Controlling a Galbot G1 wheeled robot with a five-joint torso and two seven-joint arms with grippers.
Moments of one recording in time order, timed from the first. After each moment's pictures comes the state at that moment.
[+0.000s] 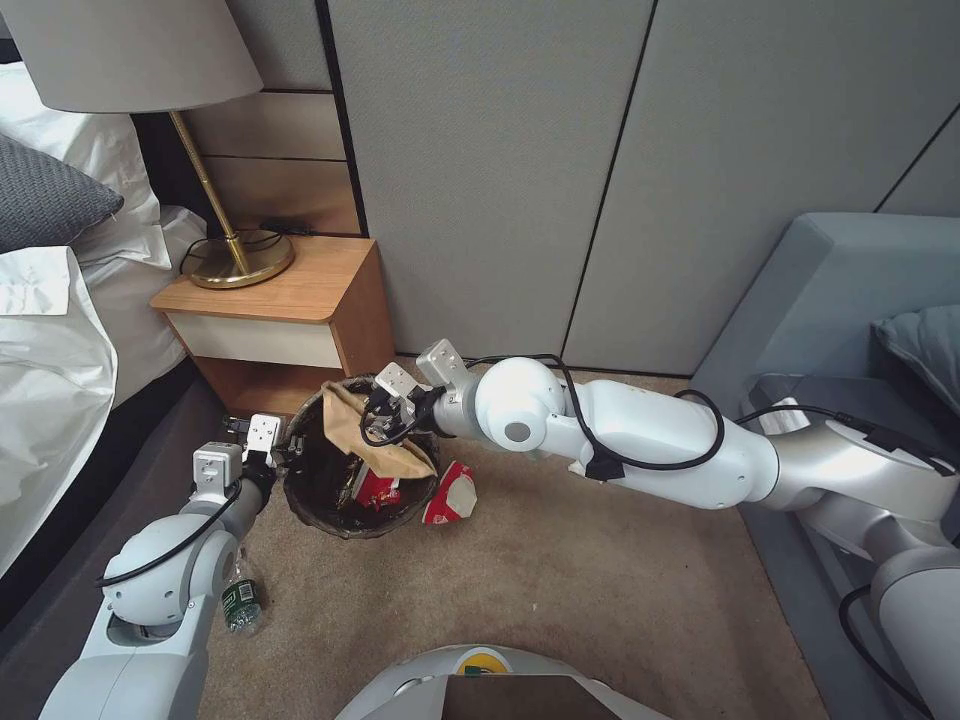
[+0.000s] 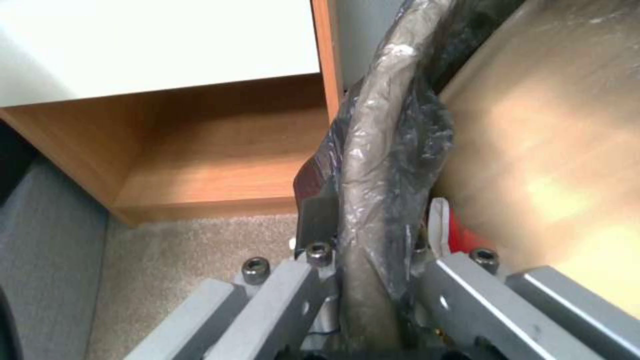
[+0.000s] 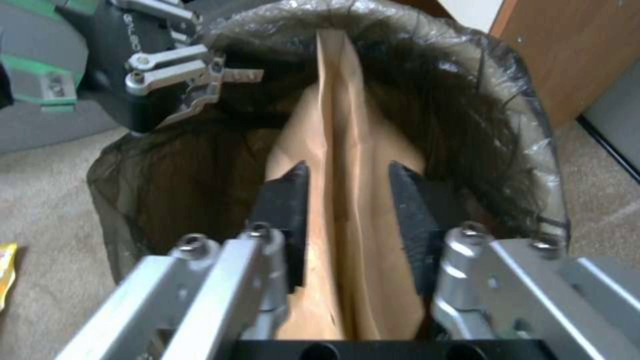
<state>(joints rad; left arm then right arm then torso) 1.47 -1.25 -0.77 -2.24 -0.24 0.74 0.14 -0.02 1.06 -0.79 1.94 1.41 -0.73 0.39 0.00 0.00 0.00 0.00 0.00</state>
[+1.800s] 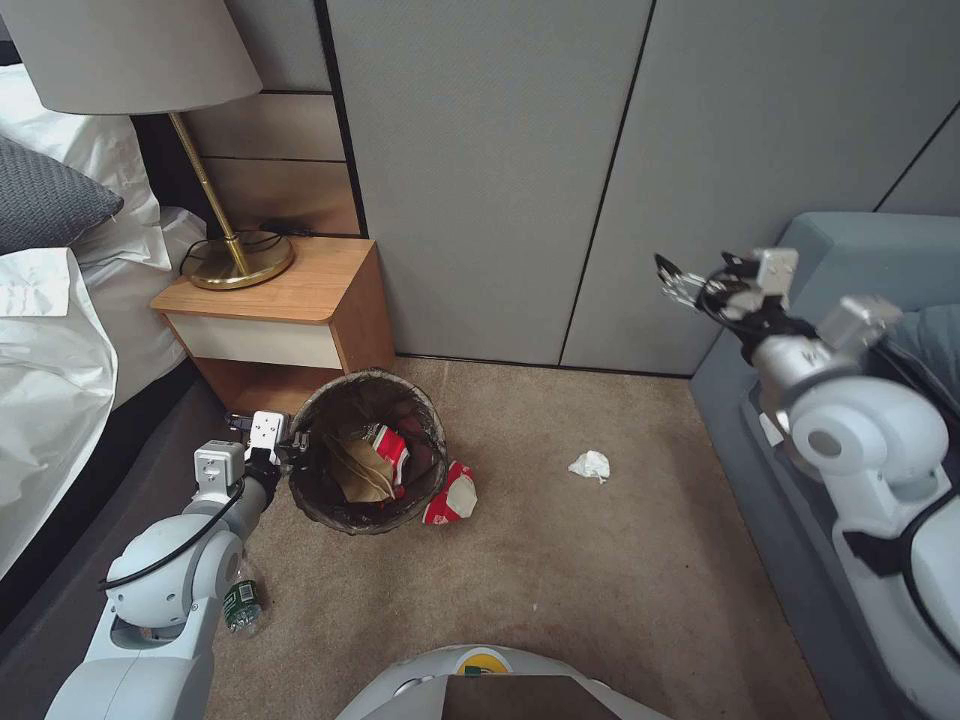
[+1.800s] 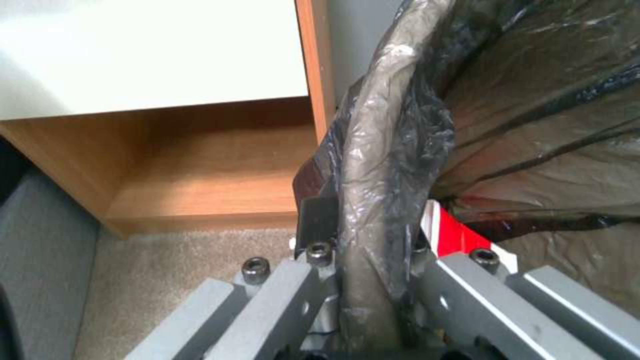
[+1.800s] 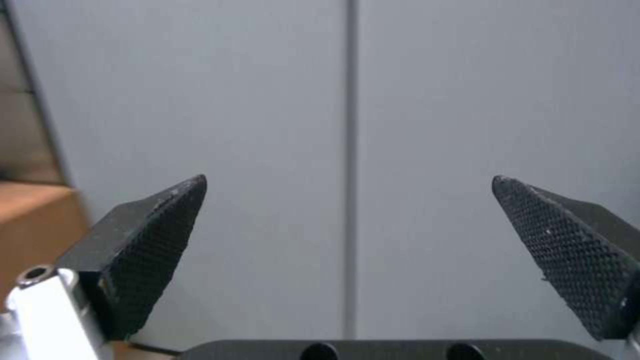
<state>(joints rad) 1.47 -1.28 -0.76 -2.27 -0.25 0.74 0.12 -1.17 0.94 0.78 2.19 0.73 -0.43 0.12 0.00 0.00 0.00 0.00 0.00</state>
